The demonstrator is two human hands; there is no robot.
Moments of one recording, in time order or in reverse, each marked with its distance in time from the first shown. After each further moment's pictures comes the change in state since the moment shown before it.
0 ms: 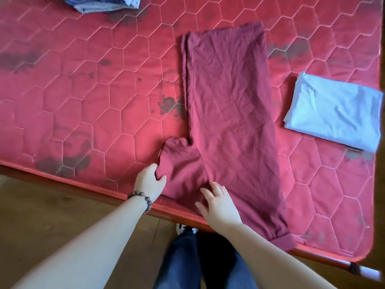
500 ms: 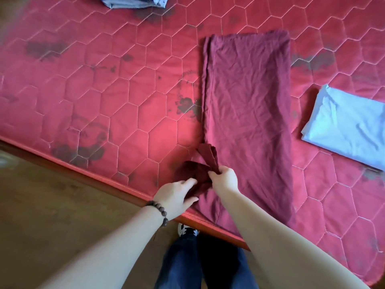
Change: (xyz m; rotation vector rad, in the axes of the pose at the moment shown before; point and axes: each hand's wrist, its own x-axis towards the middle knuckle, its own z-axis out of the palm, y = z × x) left_hand -0.034 0.010 0.009 0.182 -0.229 0.494; right_hand 0.074 -0.033 -0.044 0.682 0.147 0.494
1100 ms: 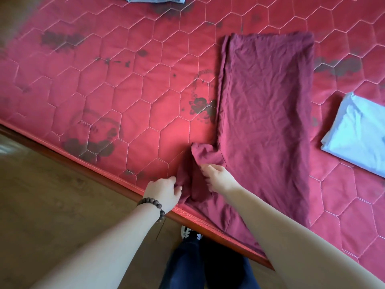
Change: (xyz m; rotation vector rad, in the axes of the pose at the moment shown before) left_hand -0.002 -0.041 -0.008 0.157 0.036 -0.390; right_hand 0.006 -0.031 0.022 0.169 -0.438 -0.003
